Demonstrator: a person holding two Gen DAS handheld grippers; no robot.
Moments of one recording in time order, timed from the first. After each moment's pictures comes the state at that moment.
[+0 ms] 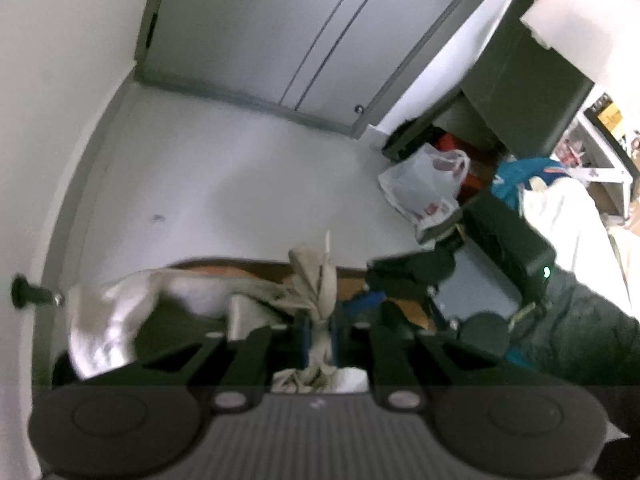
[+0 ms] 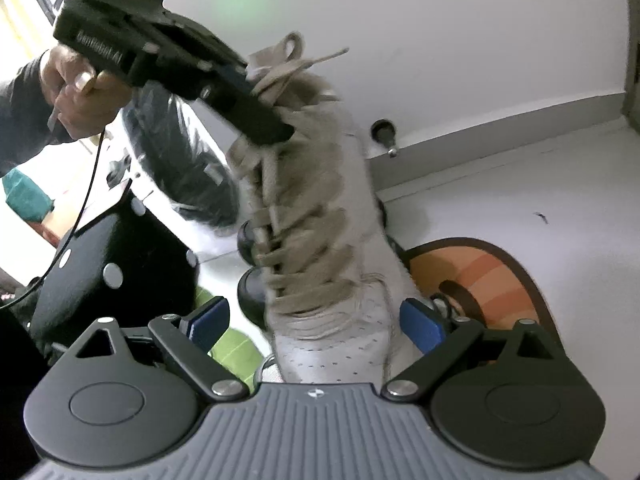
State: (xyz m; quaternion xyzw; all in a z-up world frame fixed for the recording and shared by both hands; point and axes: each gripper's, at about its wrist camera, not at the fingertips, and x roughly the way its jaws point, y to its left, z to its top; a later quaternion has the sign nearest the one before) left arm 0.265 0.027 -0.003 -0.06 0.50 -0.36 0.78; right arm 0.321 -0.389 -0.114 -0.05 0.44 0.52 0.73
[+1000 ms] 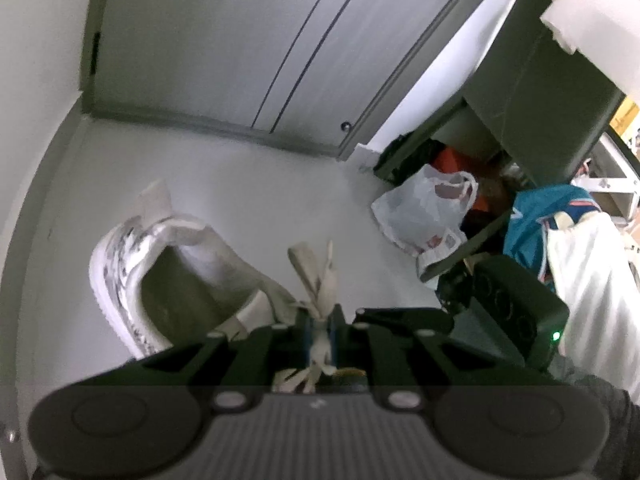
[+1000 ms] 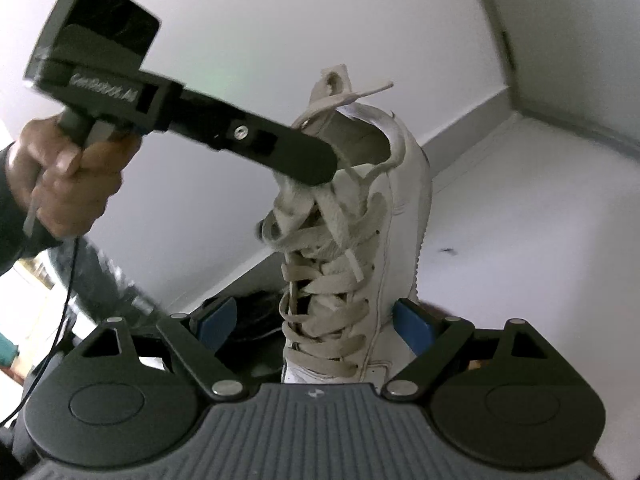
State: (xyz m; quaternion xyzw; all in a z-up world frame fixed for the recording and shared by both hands) left arm 0.366 -0.086 -0.047 -0.05 0.49 -0.40 0.78; right arm 0.400 -0.462 -0.147 0.11 0.39 0.39 0.82
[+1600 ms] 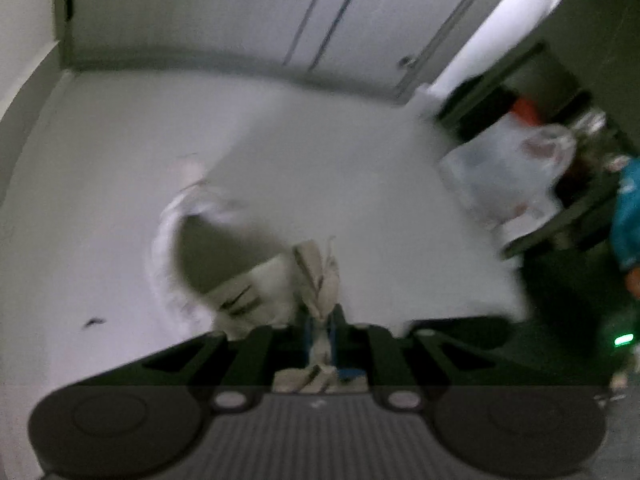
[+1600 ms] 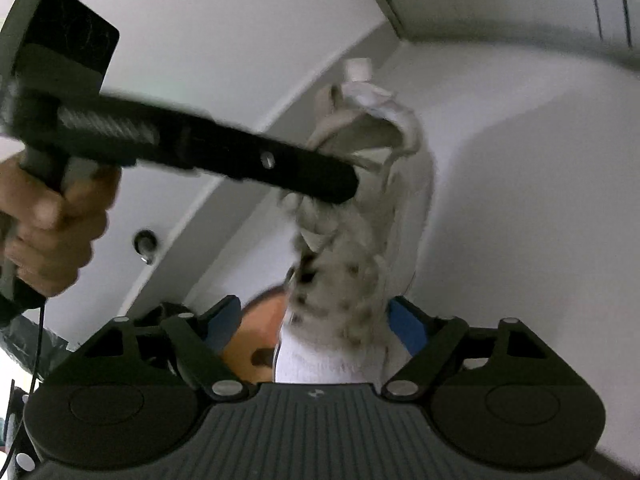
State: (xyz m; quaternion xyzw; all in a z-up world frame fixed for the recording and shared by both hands) left arm 0.444 -0.148 -0.199 0.03 0.55 -0.33 0.76; right arm 0.469 -0.501 -0.275 0.18 0.48 0.30 0.80
